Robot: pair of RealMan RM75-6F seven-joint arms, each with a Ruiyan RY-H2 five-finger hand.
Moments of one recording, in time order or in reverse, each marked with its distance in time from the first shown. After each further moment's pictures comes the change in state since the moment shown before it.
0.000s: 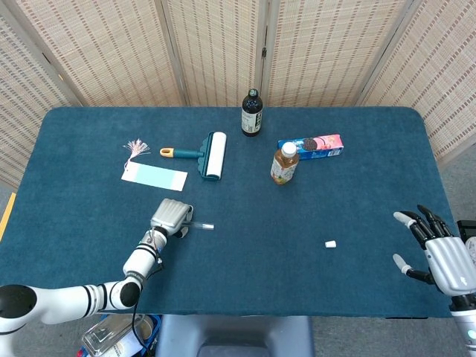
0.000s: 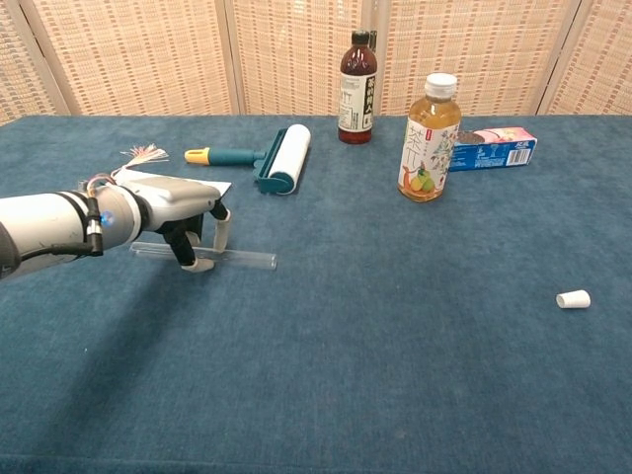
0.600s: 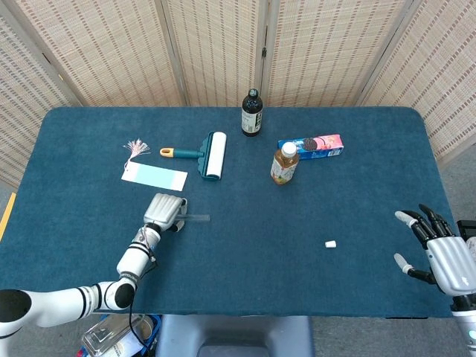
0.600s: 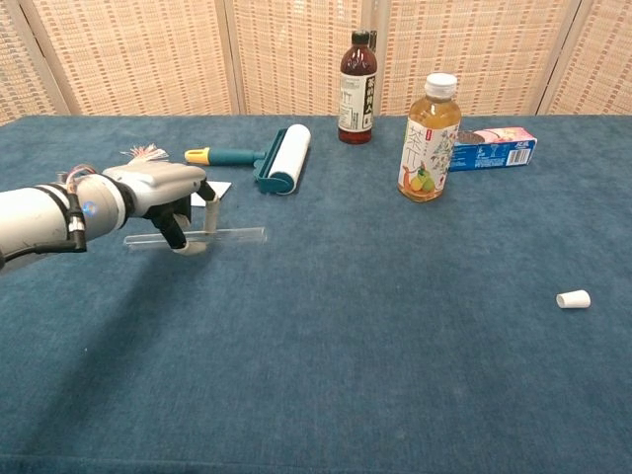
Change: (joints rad) left arm 0.056 0.015 -0.008 0.021 0.132 0.062 -0.136; right arm -0.003 0.005 0.001 -0.004 0.000 0.010 -0.010
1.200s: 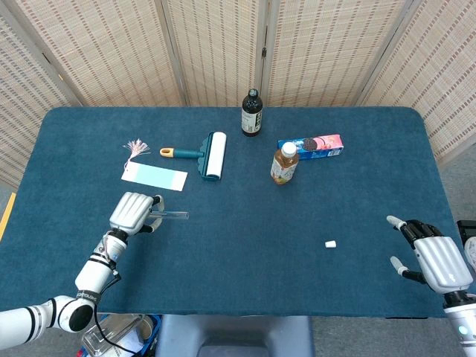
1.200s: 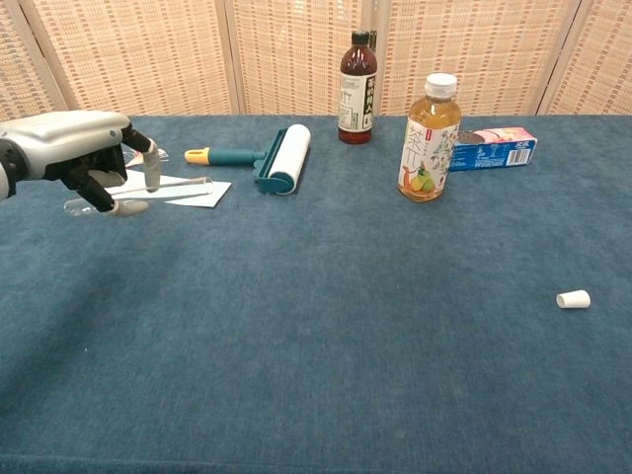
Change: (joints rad) left arm 0.175 0.241 0.039 -0.232 0.315 0.167 -0.210; right arm 0.039 0.048 -0.010 -0.104 0.077 -0.150 -0.177
